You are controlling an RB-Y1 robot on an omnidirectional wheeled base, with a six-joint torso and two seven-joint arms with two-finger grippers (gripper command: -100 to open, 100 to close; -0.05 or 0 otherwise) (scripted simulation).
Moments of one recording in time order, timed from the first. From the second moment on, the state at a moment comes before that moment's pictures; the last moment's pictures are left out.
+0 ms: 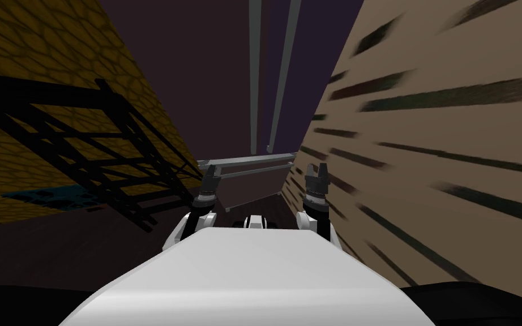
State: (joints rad) left arm 0.42 0.15 -0.02 -2.04 -0.07 -0.73 -0.08; right arm 0.46 0.04 -0.03 -2.27 0.12 -0.62 0.03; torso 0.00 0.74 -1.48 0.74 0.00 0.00
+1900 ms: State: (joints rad) left arm 0.33 0.14 0.04 -1.52 0.03 -1.04 -0.01; right arm 0.46 0.04 -0.03 -2.27 0.12 -0.62 0.03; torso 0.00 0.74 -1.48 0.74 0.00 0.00
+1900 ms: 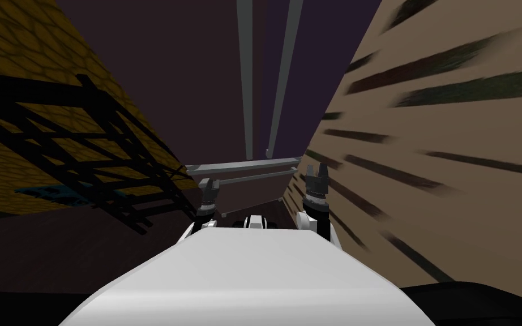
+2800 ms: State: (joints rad) left arm 0.28 0.15 0.07 -1.29 0.07 -1.16 0.02; right arm 0.46 0.04 -0.03 -2.27 0.12 -0.62 0.03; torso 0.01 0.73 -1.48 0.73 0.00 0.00
